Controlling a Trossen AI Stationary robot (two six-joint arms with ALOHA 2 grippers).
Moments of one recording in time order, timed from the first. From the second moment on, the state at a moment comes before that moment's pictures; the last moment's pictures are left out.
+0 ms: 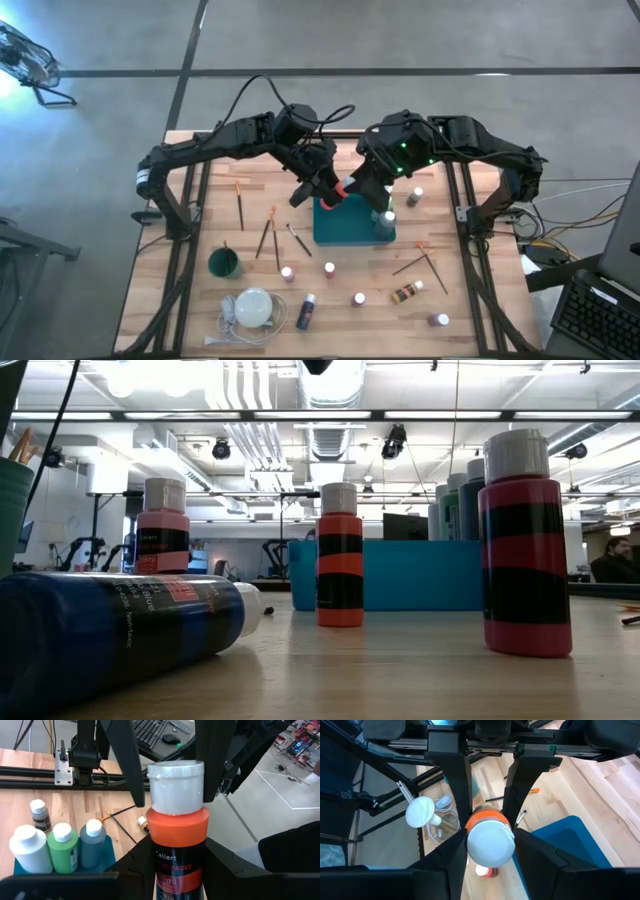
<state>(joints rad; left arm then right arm) 0.19 1.67 1.88 -0.72 0.66 -0.02 -0.03 1.64 2.12 -1.16 -0.11 0.50</state>
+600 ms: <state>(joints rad) 0.19 1.67 1.88 -0.72 0.66 -0.02 -0.03 1.64 2.12 -1.14 -0.12 0.51</state>
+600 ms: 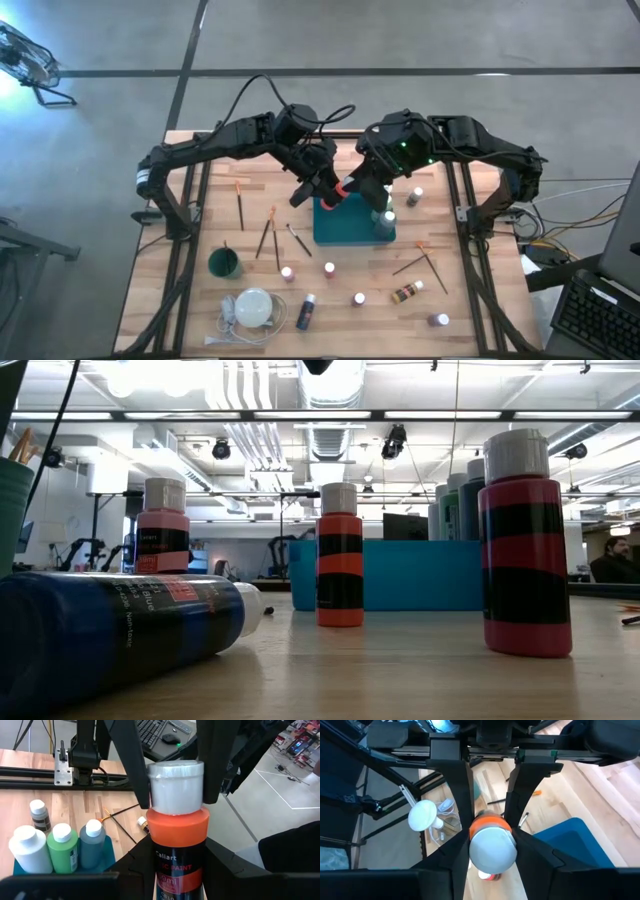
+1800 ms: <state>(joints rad) 0.33 1.57 1.89 -0.83 0.62 0.05 -0.16 1.64 2.14 -1.38 -0.14 0.33</state>
